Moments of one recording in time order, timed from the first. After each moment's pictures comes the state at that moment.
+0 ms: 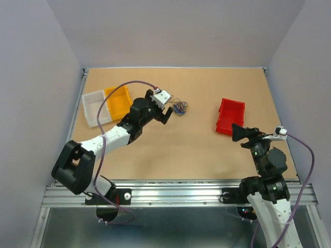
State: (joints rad) left arm -0.59 1.37 0.78 0.39 0.11 0.21; right arm 0.18 0.10 0.38 -0.23 0.11 0.63
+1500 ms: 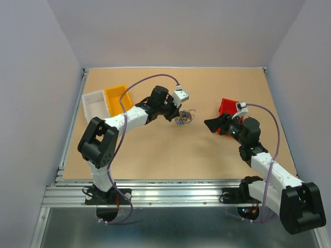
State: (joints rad) left arm -0.62 1.78 1.22 -0.07 0.37 0.24; right arm 0.19 0.92 0.36 0.40 -0.39 0.59
